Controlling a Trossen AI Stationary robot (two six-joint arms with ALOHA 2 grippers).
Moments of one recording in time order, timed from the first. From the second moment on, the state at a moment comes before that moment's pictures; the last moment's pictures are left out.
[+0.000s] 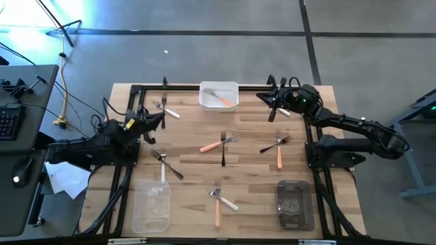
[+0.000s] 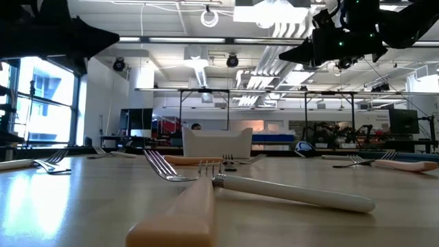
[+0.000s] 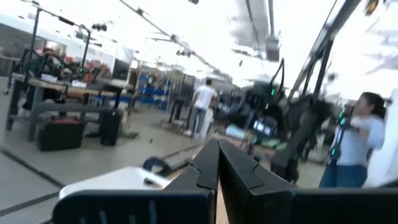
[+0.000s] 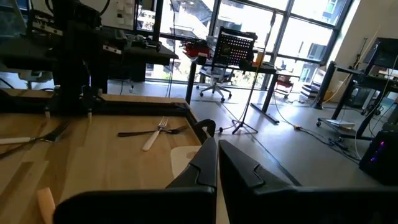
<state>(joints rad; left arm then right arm) 0.18 0.07 0.01 0.37 -0.27 -0.17 -0.66 1.01 0.47 0.53 -0.32 -0.21</state>
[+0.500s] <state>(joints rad) 0.18 0.37 0.01 0.60 -0.42 -0.22 -0.66 1.01 0.47 0.51 -0.32 -0.18</state>
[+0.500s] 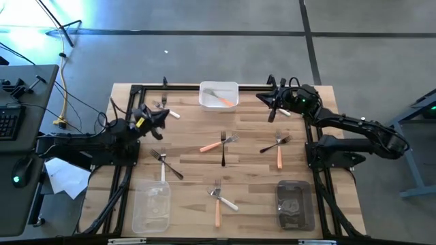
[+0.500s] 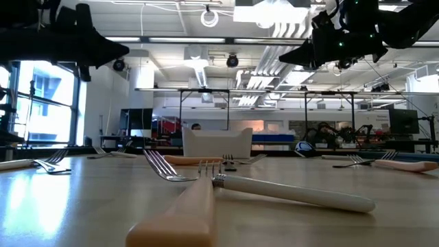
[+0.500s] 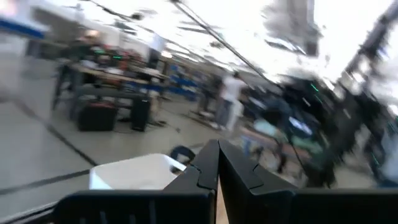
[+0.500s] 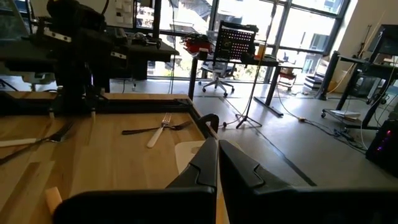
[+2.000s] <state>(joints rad) 0.18 0.58 0.27 0.47 -0.26 -0.04 -0.66 1.01 0.47 0.44 -0.17 -0.07</state>
